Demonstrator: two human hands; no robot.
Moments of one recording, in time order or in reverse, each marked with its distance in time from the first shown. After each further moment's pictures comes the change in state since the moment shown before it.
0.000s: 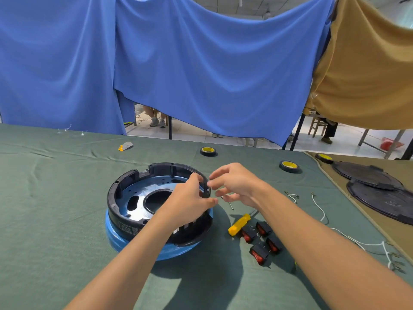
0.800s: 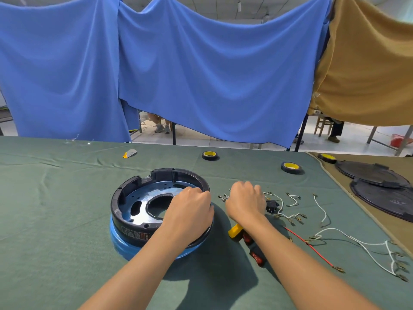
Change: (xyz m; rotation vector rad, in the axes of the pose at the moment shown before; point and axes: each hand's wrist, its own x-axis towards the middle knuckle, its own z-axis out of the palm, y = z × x) left_hand -0.017 0.007 0.017 0.708 0.314 0.328; right_hand 0.003 0.048 0.016 -0.945 0.486 -0.134
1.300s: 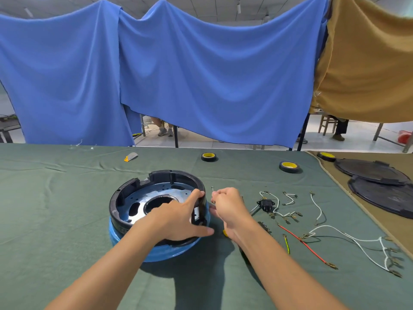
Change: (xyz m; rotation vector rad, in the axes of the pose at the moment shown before) left_hand -0.004 -0.025 -0.014 -0.189 -0.563 -0.113; right_hand -0.028 -0.021 -0.005 1.228 -0.240 0.259
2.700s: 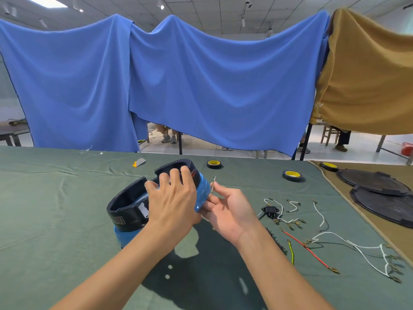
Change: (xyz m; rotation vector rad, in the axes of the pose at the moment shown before) left_hand -0.034 0.027 -0.024 0.419 0.666 -0.265; right_hand -0.035 -0.029 -0.004 0.862 -0.512 0.201
